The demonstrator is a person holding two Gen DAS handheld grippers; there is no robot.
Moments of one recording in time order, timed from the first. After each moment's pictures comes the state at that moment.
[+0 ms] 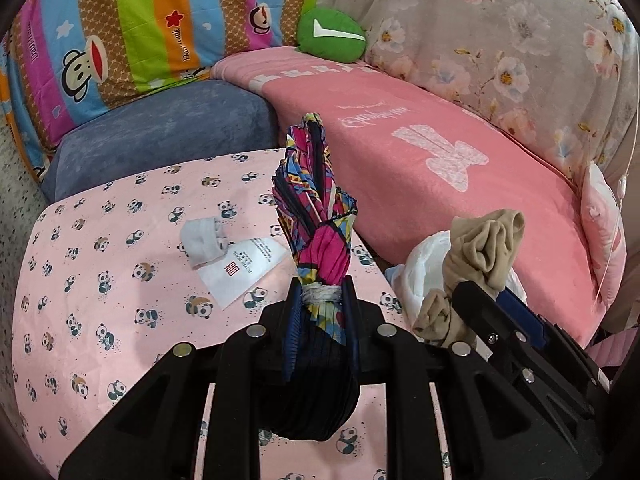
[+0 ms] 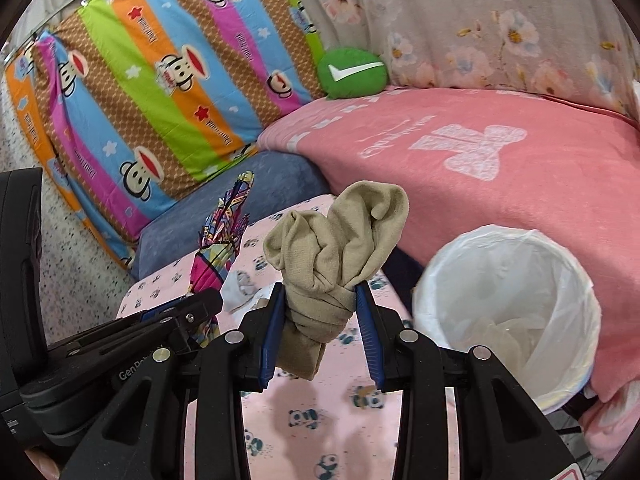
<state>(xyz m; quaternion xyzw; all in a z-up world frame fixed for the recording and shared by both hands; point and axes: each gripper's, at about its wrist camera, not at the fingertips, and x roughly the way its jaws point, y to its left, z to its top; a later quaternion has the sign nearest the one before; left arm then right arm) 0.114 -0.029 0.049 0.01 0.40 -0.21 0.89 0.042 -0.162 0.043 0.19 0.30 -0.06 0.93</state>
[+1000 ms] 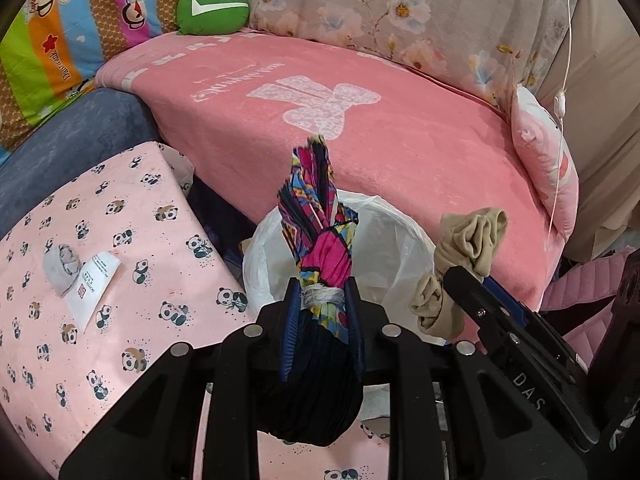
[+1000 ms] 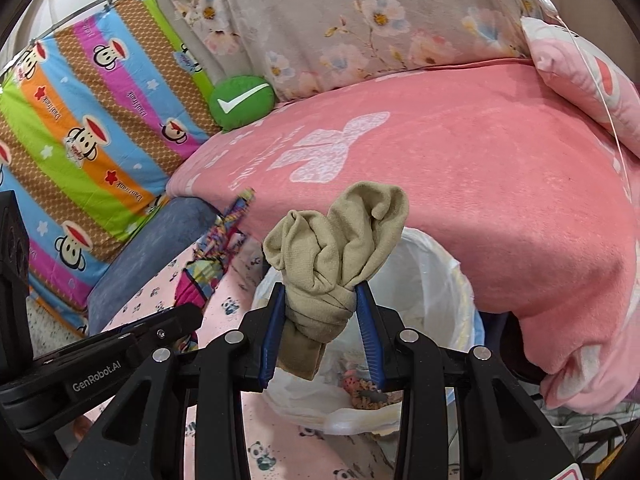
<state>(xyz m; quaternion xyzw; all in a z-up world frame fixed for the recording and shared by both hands) 0.086 -0.183 0.027 0.07 0.43 -0.34 0.83 -0.023 -0.309 0.009 0.27 0.28 -0.19 0.90</state>
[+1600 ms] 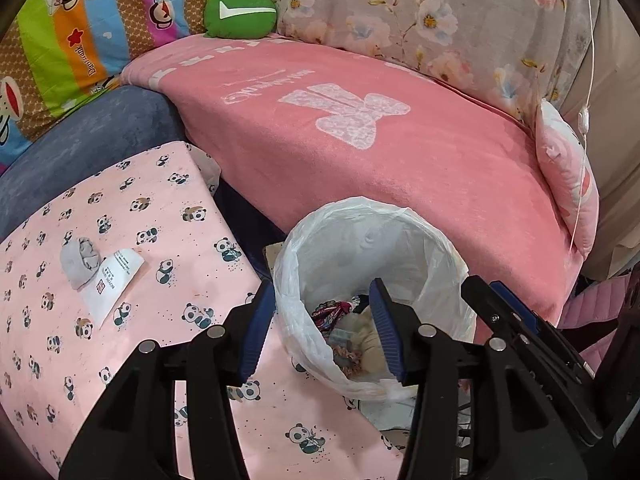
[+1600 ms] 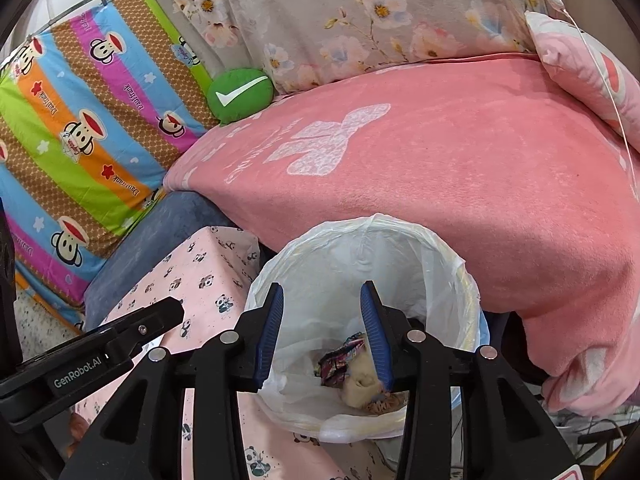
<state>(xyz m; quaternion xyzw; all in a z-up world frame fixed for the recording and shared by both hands) 0.097 -0.168 0.025 0.06 0.43 -0.30 0.85 -0.009 -0.309 0.001 0.27 0.29 -0.18 0.90</state>
